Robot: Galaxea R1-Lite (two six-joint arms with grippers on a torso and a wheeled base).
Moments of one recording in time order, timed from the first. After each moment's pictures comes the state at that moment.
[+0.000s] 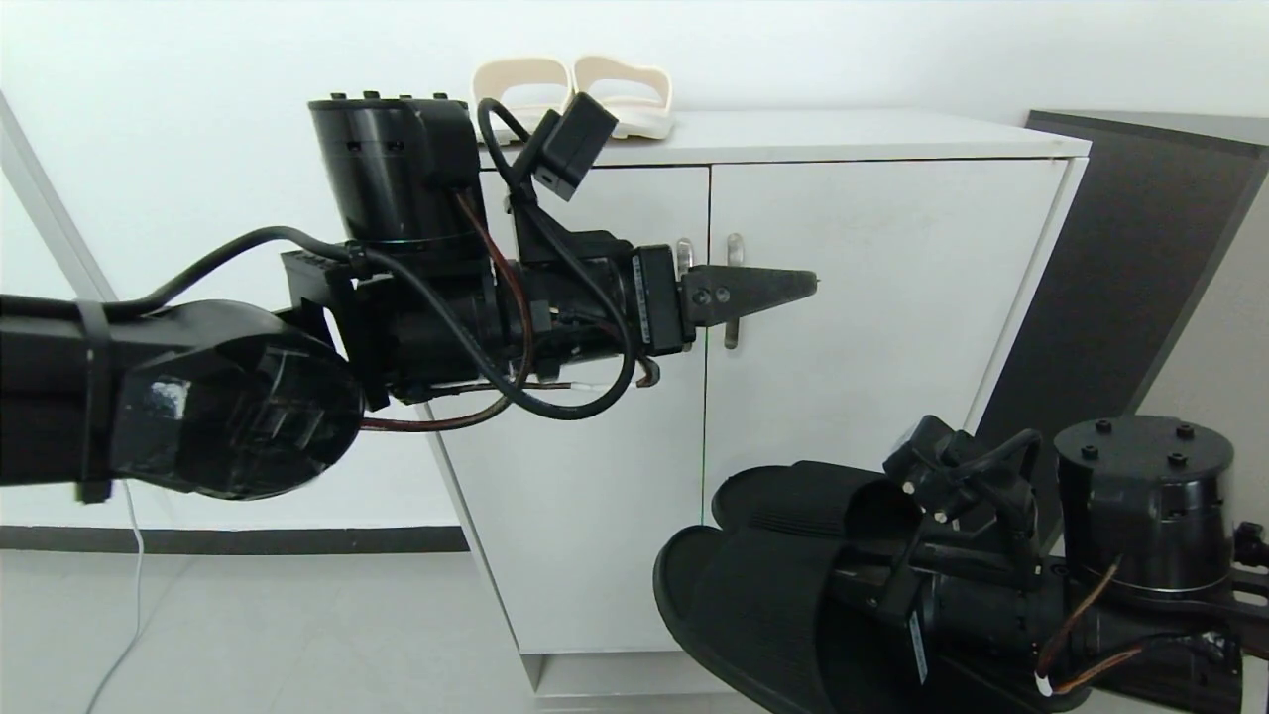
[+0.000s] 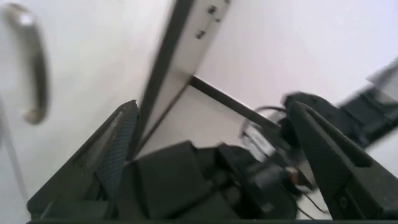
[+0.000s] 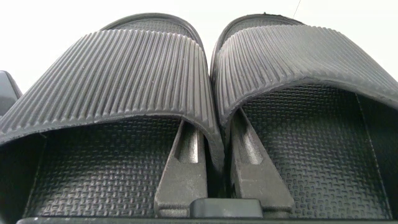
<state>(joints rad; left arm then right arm) -0.63 1.73 -1.24 -0.51 -0.56 -0.32 0.76 1.55 -0.56 -0.64 0.14 -0.01</state>
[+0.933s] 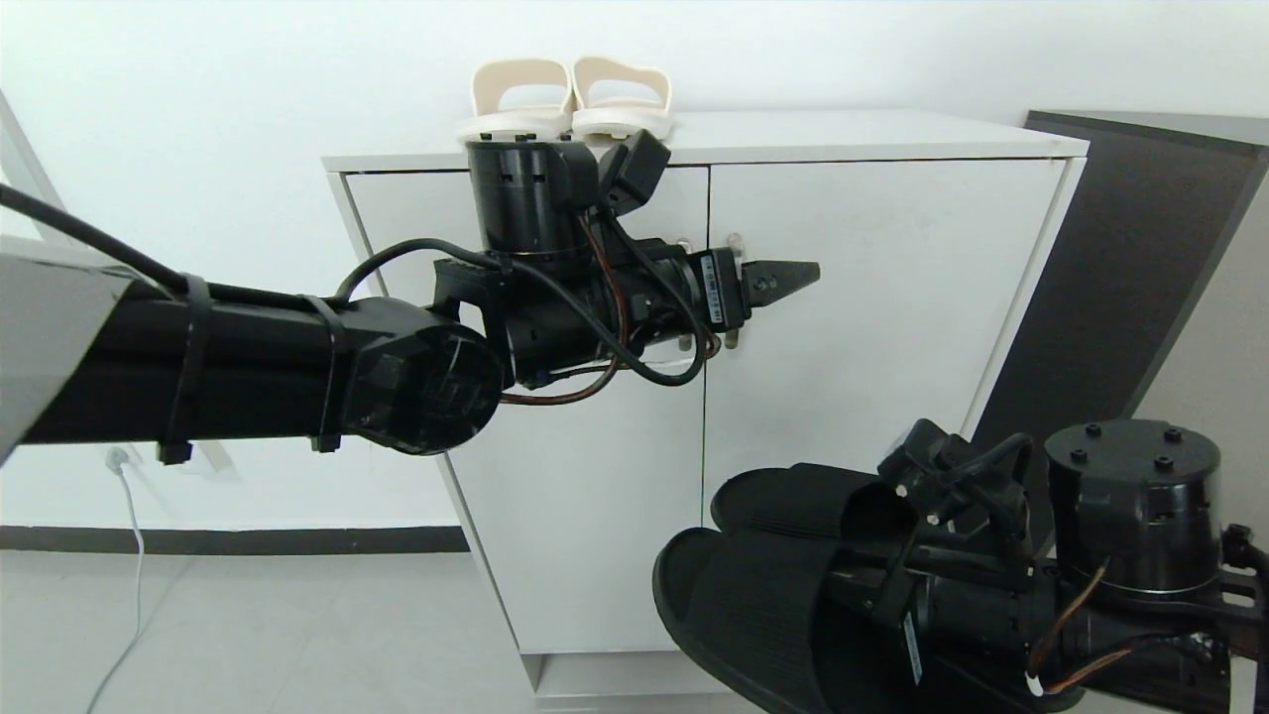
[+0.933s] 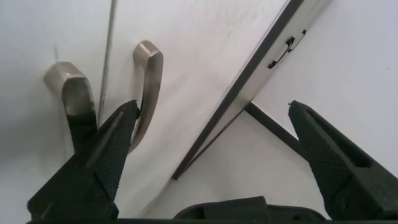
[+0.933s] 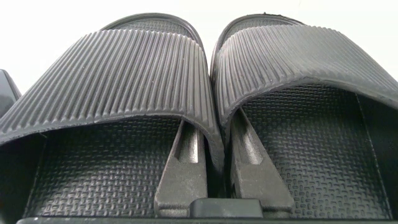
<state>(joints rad) -0.63 1.93 -1.43 -0.48 -0.31 -0.31 0.76 1.56 -0.56 -0.65 0.14 -0.01</state>
